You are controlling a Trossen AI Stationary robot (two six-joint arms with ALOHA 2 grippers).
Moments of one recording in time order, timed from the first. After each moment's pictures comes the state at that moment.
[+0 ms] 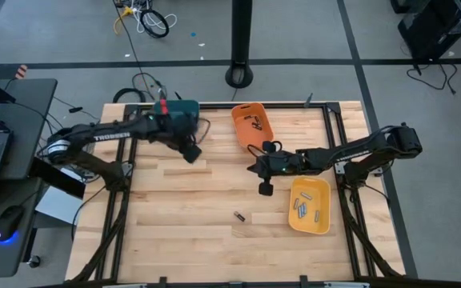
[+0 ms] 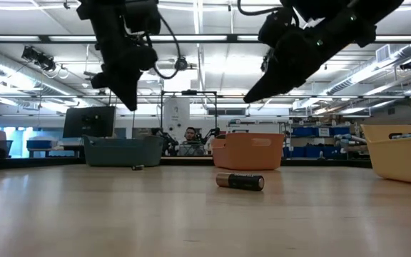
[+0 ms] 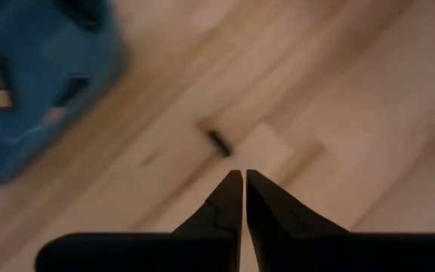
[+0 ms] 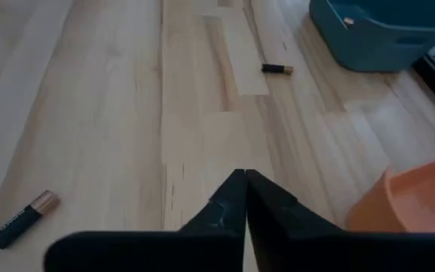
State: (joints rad) left arm 0.32 1.36 1.08 -0.88 -0.12 -0.48; right arm 0.04 1.42 0.74 0.07 0.21 0.03
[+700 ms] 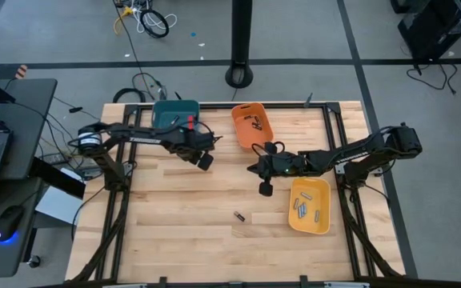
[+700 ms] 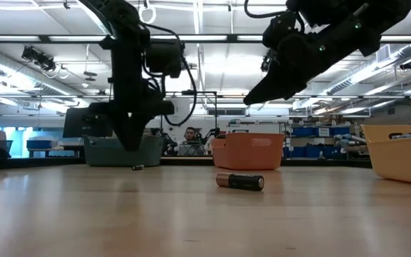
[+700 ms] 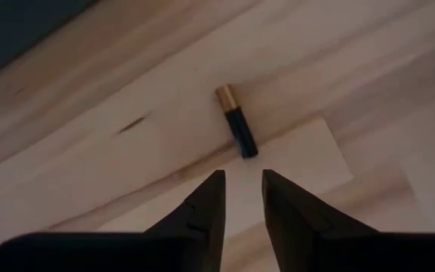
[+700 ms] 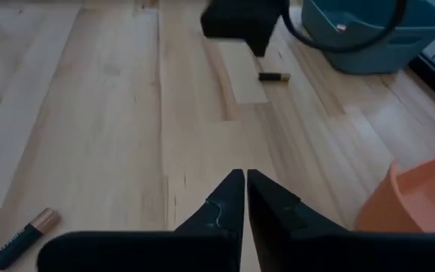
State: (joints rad) left arm 0.24 1.67 1.08 -0.83 -0.22 -0.82; right arm 0.05 1.42 0.66 0.21 0.22 0.07
